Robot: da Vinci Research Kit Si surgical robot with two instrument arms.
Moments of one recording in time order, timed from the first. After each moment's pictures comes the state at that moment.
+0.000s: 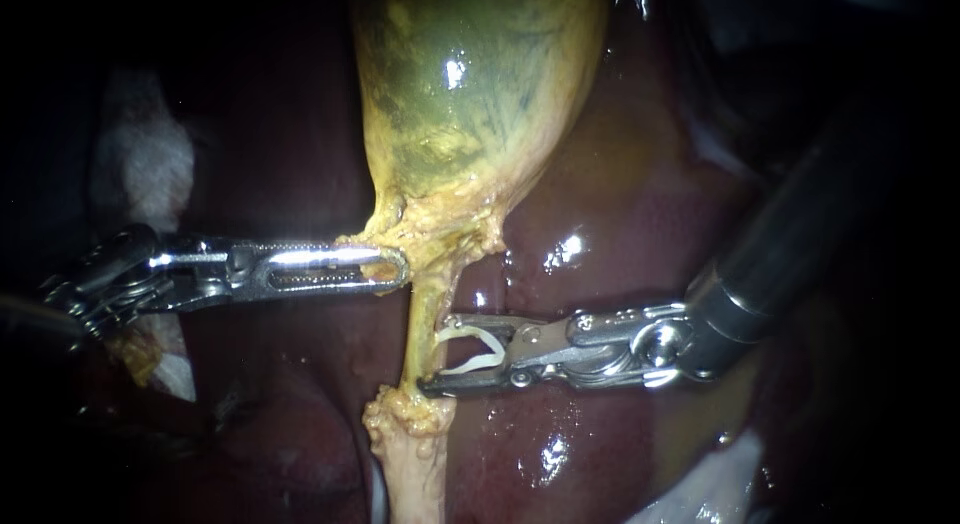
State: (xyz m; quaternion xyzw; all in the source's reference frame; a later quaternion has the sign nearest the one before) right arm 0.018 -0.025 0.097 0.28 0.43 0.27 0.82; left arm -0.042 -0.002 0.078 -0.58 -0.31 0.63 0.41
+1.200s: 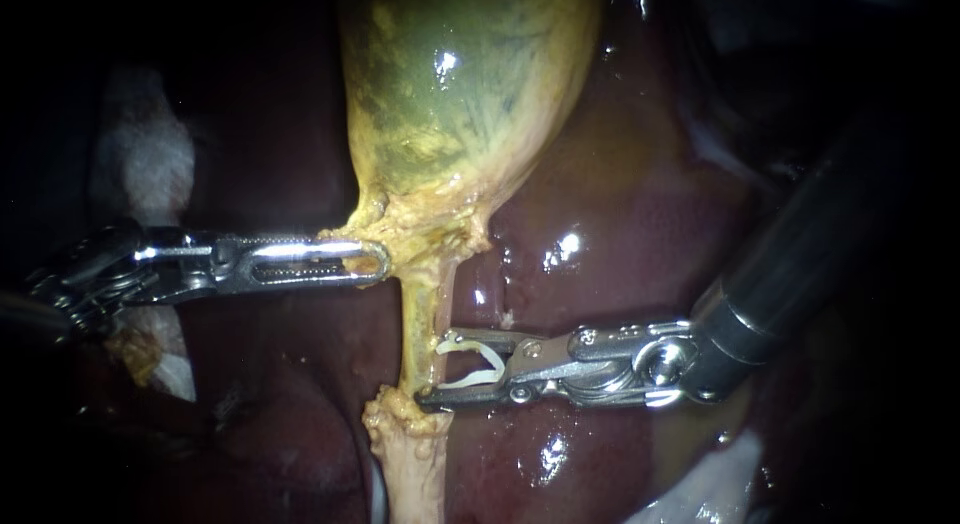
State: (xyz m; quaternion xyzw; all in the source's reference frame) right arm 0.017 -0.026 0.094 0.30 0.42 0.29 0.81; left arm -0.040 -0.002 0.079 -0.57 -0.30 0.64 0.41
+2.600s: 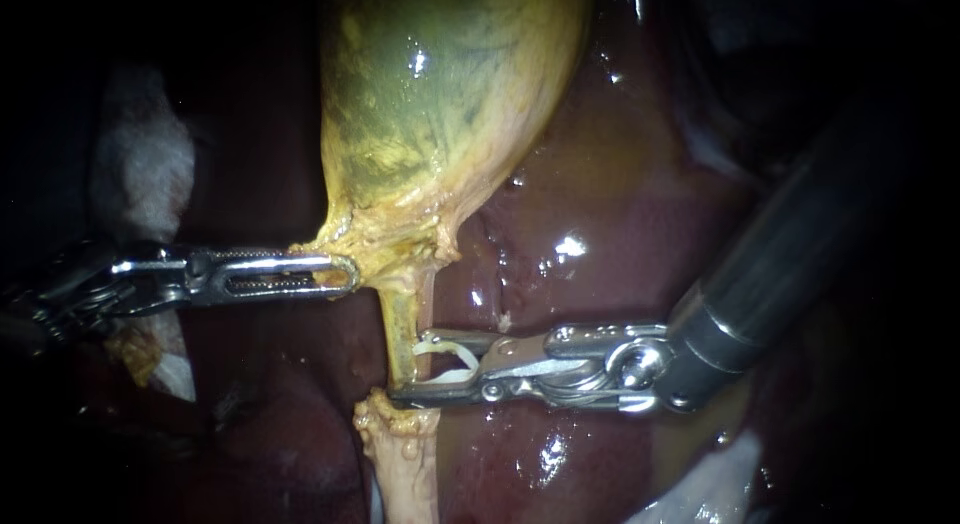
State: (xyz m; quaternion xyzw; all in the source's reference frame) right arm 0.020 -0.026 0.094 0.32 0.40 0.33 0.79; left arm -0.037 -0.004 0.080 -0.57 -0.28 0.66 0.41
